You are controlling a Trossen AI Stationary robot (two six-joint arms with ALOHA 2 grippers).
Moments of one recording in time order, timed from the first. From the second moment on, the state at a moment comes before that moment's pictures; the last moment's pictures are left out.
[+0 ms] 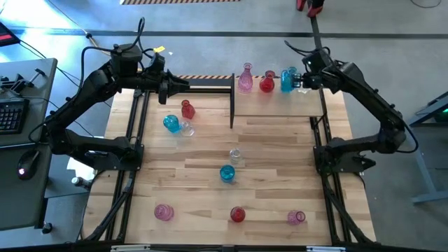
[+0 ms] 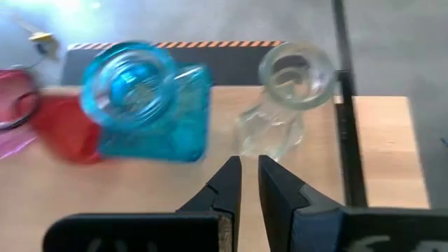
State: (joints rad) left arm 0.61 1.11 1.46 -0.68 0.43 -0.31; right arm -0.83 1.23 1.41 -1.20 0.33 0.62
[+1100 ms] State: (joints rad) left arm 0.61 1.11 1.46 -0.68 0.43 -0.31; right arm -0.22 1.31 1.41 -0.94 0.12 0.90
